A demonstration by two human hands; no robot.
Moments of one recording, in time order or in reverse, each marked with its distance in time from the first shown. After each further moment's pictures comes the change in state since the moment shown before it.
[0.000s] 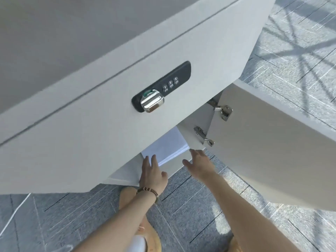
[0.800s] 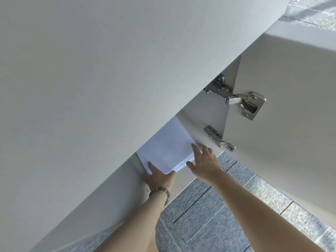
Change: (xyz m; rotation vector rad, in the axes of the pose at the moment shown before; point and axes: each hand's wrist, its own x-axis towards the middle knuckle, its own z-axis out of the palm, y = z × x) left_hand 0.109 -0.008 0.075 -0.293 0.060 -0.510; right_hand 0.125 0.032 0.050 -0.089 -0.040 -0.119
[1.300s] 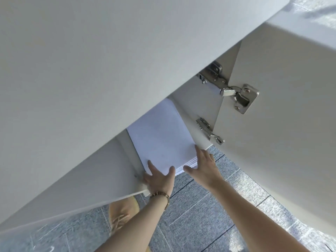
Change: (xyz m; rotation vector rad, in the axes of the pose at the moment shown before) left_hand -0.050 -0.020 0.035 -0.063 0.008 0.004; right_hand -0.046 0.033 0.008 0.229 0.000 0.032
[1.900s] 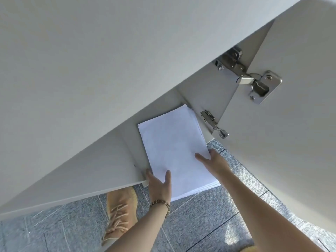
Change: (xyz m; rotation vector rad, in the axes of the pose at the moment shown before) left_hand -0.024 -0.038 0.007 -0.258 -0.006 -0.039; right_hand 0.019 0.038 0.003 0.281 0.029 0.268
